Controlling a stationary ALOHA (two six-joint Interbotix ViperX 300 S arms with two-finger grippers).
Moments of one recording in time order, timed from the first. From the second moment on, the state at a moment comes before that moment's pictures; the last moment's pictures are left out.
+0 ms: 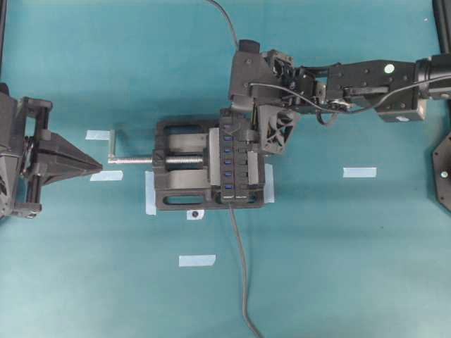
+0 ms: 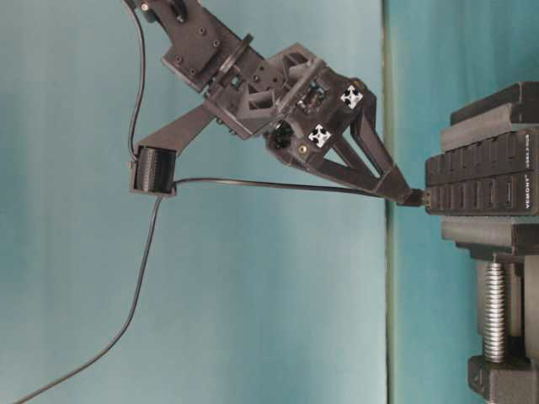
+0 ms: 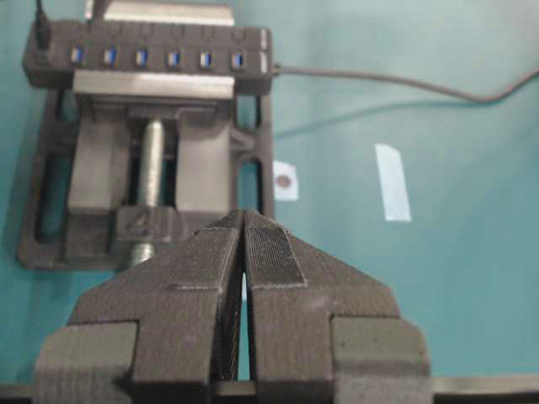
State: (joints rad) left arm -0.04 -0.84 1.12 0.00 0.19 -0.09; right arm -0.21 0.06 0.54 -0.05 0.21 -0.05
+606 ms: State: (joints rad) left arm -0.04 -0.85 1.12 0.00 0.19 -0.11; right arm -0.21 0.10 0.52 -0.05 0.19 -0.05
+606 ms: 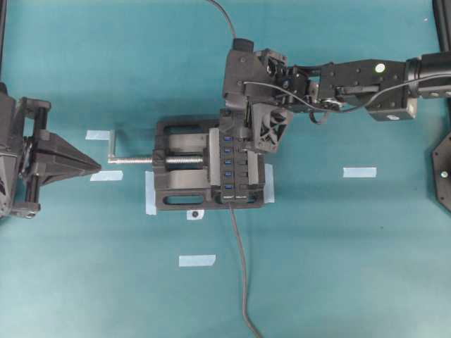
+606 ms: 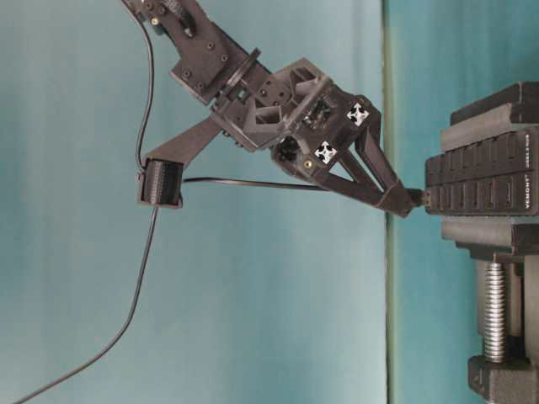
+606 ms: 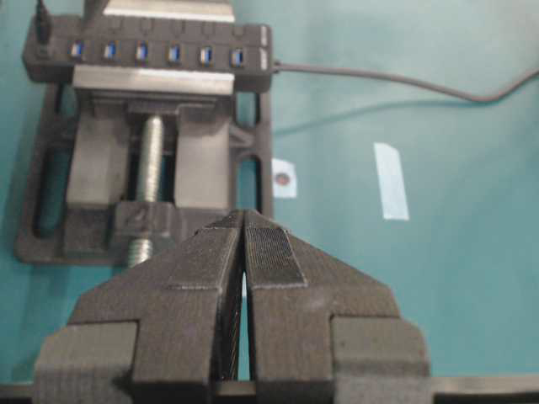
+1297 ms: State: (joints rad) left arm -0.04 -0.88 1.13 0.00 0.19 -0.11; right arm -0.22 0.10 0.52 -0.05 0.19 -0.05
